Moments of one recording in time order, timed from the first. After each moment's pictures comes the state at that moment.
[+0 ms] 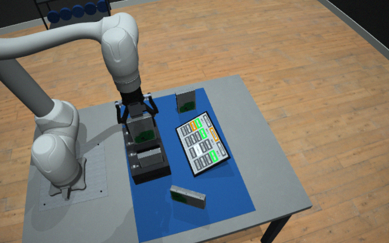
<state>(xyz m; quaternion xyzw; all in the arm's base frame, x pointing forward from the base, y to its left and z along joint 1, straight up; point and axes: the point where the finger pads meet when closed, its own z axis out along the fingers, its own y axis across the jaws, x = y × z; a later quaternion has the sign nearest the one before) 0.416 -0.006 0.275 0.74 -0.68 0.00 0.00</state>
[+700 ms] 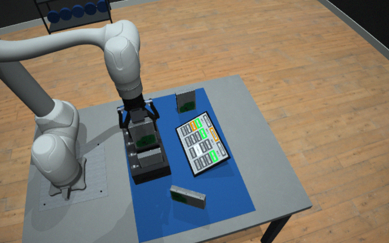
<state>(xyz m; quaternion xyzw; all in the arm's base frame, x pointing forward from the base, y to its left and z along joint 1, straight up) 0.416 -0.006 0.244 0.74 -0.68 0.00 0.00</state>
